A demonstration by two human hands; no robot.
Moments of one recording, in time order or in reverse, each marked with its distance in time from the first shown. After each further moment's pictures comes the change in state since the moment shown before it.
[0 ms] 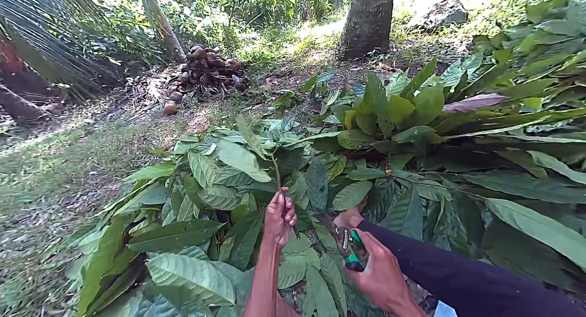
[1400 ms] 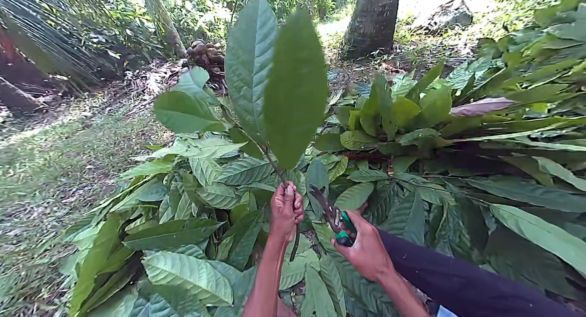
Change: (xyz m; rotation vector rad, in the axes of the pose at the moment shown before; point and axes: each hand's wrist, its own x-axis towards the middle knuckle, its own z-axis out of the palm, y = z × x) left_hand 0.004 0.015 0.036 0.145 -0.068 0.098; right_hand 0.052 -0.012 0.010 0.146 -0.106 0.035
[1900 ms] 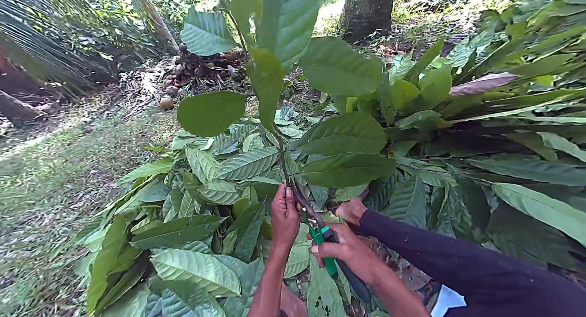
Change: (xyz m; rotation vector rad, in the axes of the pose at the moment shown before) left_hand -0.023 -0.006 0.000 0.578 0.076 0.212; right_hand -0.016 -0.056 -0.003 0.759 -0.554 0.282
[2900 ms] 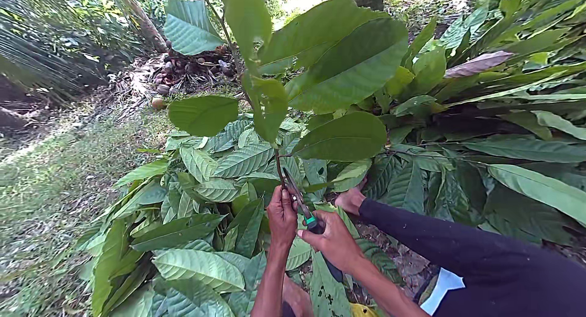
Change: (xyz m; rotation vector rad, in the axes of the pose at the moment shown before) left_hand -0.009 -0.019 -0.007 0.160 0.035 0.154; right_hand 0.020 0.011 0.022 -0.215 0.299 -0.009
